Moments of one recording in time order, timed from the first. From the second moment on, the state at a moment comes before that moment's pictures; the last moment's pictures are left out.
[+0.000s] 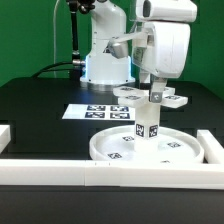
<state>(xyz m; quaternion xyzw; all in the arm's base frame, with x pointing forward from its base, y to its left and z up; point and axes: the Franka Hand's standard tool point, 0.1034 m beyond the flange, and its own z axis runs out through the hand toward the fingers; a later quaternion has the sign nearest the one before) 0.562 0.037 0.100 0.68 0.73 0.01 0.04</state>
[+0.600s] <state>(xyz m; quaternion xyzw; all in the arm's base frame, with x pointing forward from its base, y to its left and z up) 0.561 0.035 0.100 0.74 0.67 0.01 0.04</state>
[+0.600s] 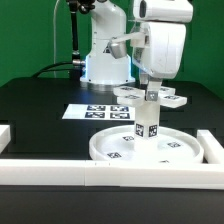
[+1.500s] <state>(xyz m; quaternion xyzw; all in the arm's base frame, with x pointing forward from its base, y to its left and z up) 0.562 0.023 0.100 0.93 0.37 0.02 0.02</state>
